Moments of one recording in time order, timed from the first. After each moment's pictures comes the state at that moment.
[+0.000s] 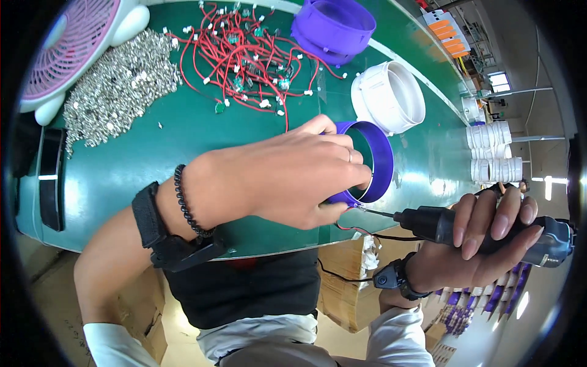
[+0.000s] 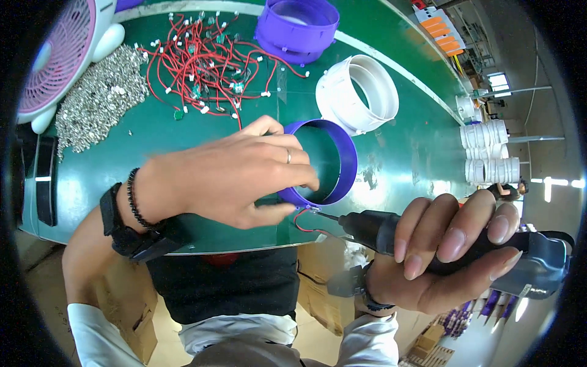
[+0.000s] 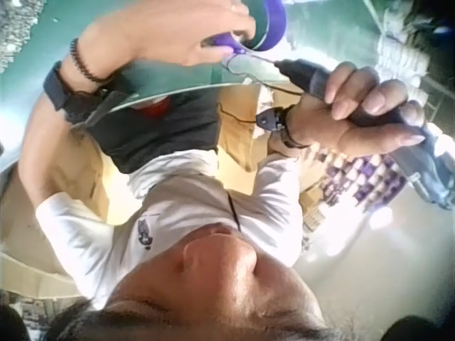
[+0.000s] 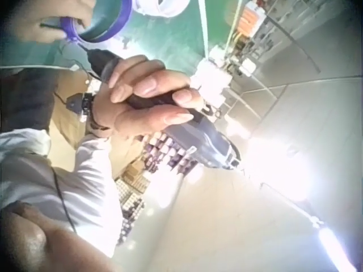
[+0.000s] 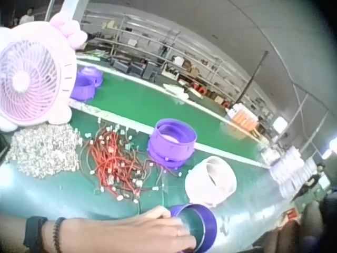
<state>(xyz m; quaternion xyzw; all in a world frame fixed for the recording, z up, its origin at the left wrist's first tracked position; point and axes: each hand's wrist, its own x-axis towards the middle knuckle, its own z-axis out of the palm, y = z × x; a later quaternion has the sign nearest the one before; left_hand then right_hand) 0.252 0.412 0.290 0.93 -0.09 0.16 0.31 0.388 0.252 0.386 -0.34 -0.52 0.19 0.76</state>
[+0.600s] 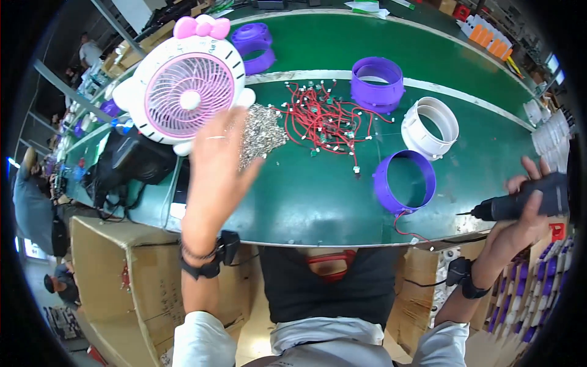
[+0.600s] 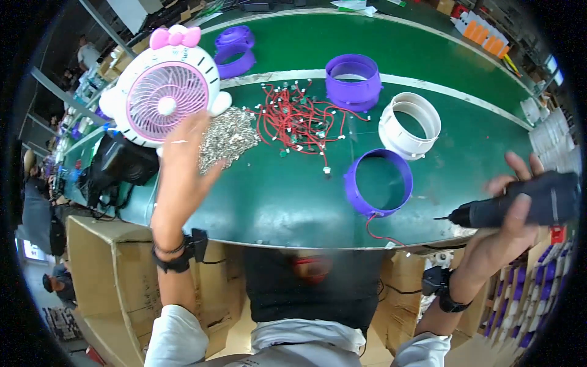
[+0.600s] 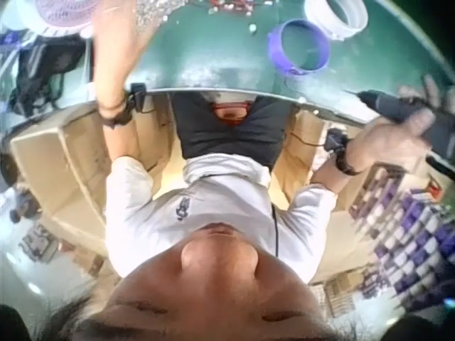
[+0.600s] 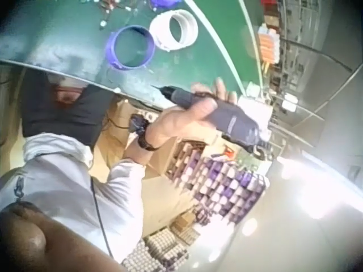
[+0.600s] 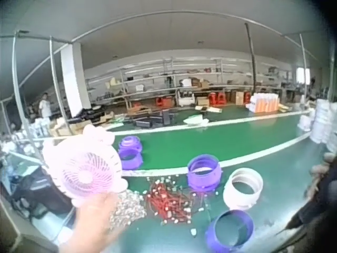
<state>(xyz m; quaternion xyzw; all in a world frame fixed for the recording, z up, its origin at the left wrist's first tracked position) 0.094 0.413 0.375 0.89 0.39 0.24 -0.06 0.460 0.200 0.389 -0.54 -0.46 -0.05 0.70</state>
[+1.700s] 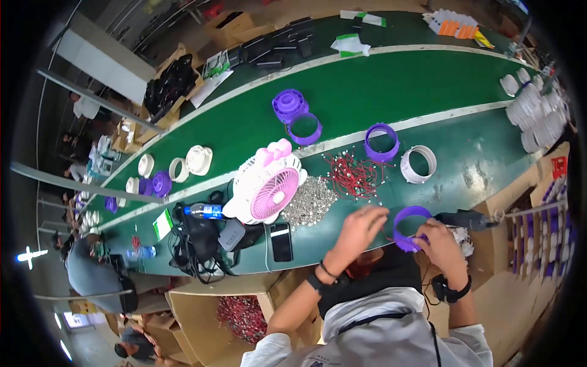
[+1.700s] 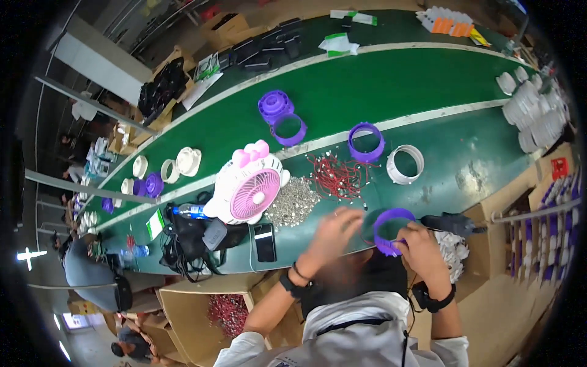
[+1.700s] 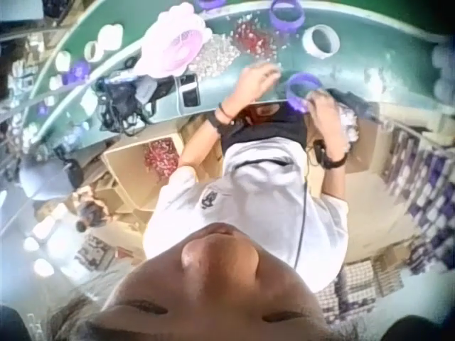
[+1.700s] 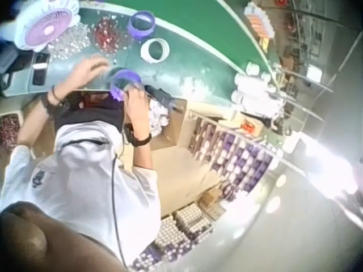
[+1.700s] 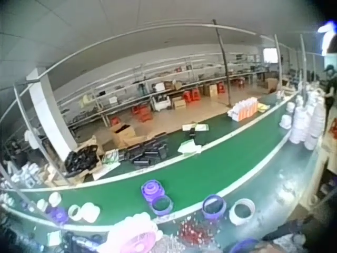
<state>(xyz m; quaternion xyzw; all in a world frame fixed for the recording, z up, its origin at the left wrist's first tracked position) 0.169 0.412 0.462 0.81 0.22 0.24 0.48 0.347 0.239 0.524 -0.79 -0.53 0.23 0.19</state>
